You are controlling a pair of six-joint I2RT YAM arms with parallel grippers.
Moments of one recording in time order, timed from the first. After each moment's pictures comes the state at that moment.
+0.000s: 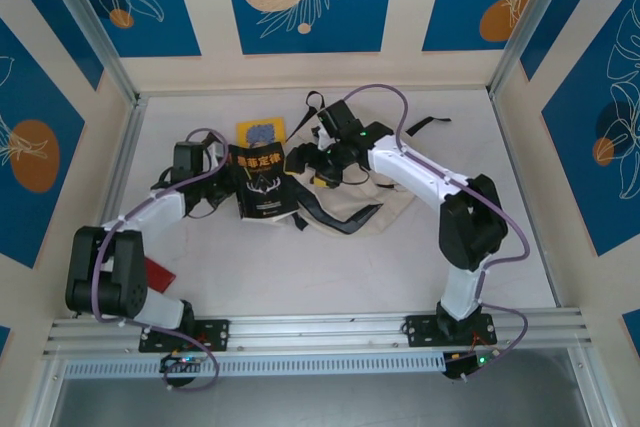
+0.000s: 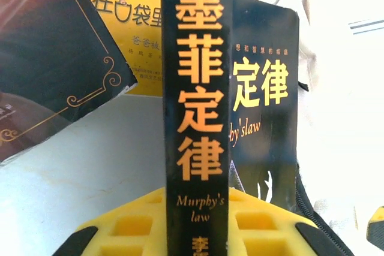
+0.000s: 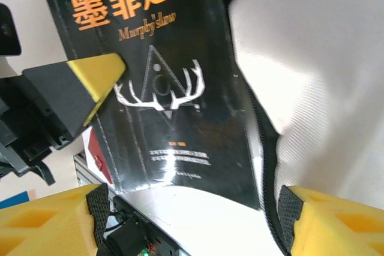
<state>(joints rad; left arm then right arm) -0.11 1.44 0.79 -0.13 0.52 -0.67 0.63 1.81 1.53 -0.70 -0.47 0.80</state>
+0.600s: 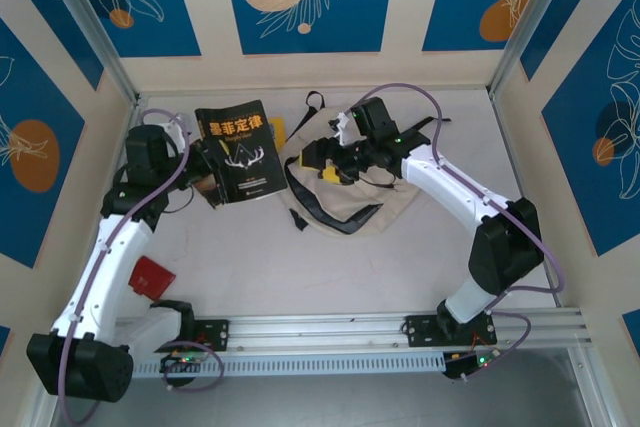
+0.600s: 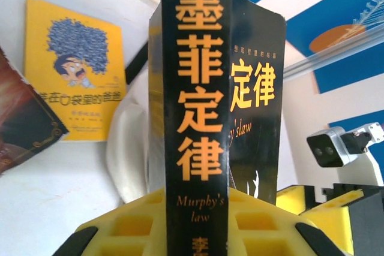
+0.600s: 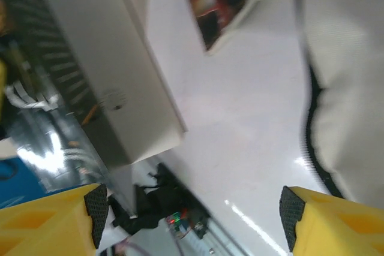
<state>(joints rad) -0.11 1.02 1.02 -0.48 0.45 -0.68 0.54 1.60 1.37 -0.56 -0.75 0.75</state>
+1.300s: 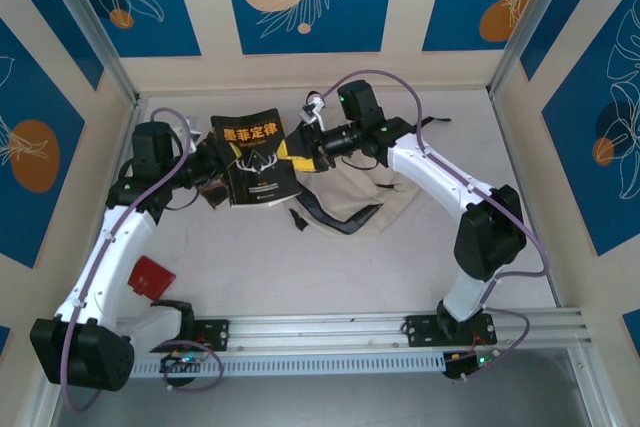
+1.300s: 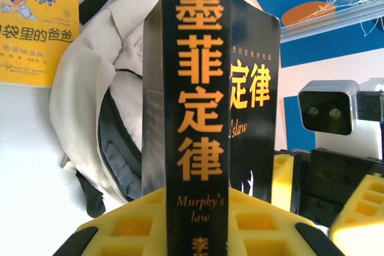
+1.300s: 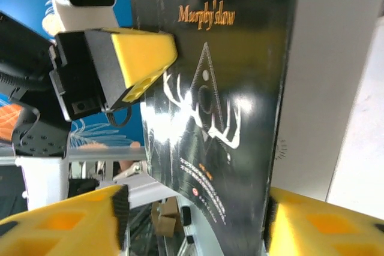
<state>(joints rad) -0.11 1.08 1.03 -0.49 0.63 -0.83 0.58 1.72 1.52 -0.40 -1.07 0.81</state>
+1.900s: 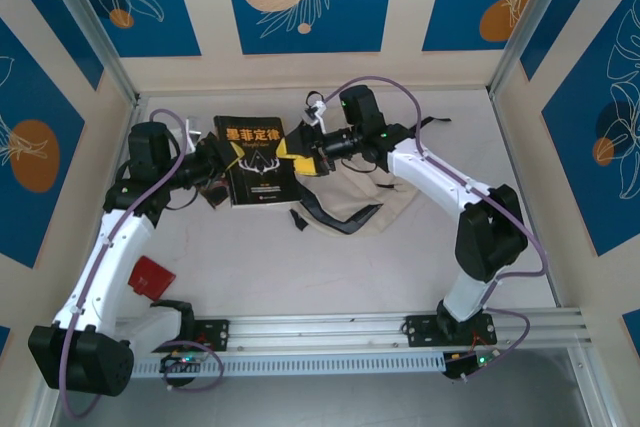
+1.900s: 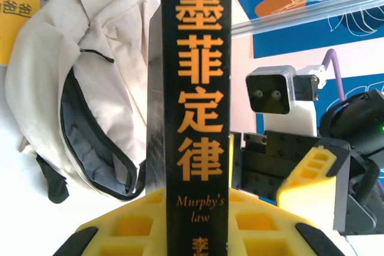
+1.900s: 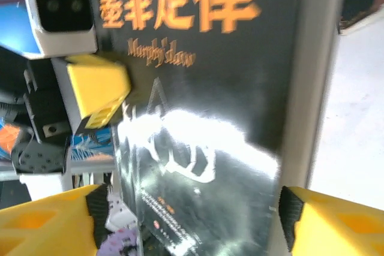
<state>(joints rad) -0.12 1.06 1.03 -0.46 0.73 -0.93 0.55 1.70 1.43 -0.31 -1.03 0.89</state>
